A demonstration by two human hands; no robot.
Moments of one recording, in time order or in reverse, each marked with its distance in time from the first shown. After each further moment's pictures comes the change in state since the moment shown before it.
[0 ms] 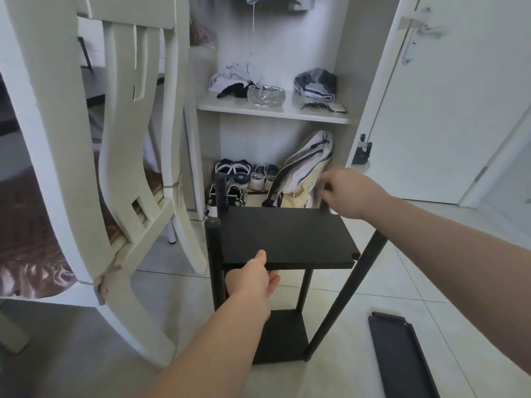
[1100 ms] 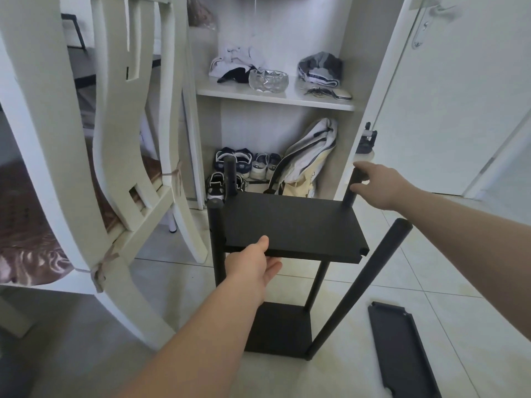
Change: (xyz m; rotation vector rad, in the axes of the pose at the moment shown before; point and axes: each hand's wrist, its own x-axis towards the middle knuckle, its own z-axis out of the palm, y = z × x) left_hand 0.016 0.006 0.001 0.040 -0.135 -0.011; right_hand -0.001 0.052 0.017 0.252 -0.013 0.302
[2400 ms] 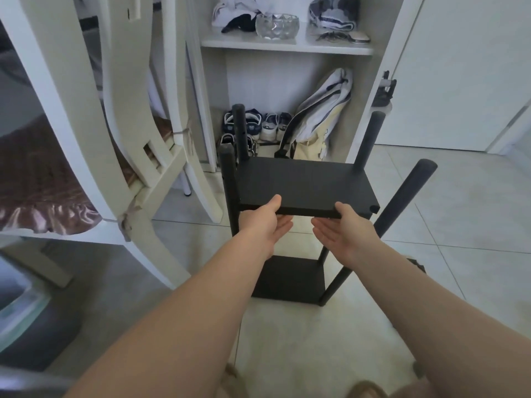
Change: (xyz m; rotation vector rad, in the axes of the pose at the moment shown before) left_hand 0.017 -0.024 -0.024 0.089 -0.104 0.095; right_hand -0.132 -0.043 0.146 1.616 -0.098 0.714
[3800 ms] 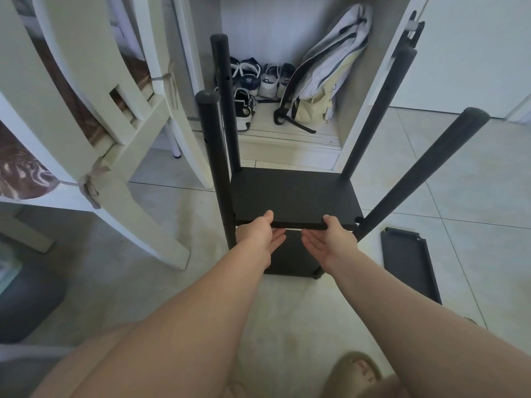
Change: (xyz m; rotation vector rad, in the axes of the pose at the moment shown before) left_hand 0.062 -0.095 -0.028 -0.045 0.222 -0.210; right_hand 0.068 0.086 -0.027 0.002 0.207 0.167
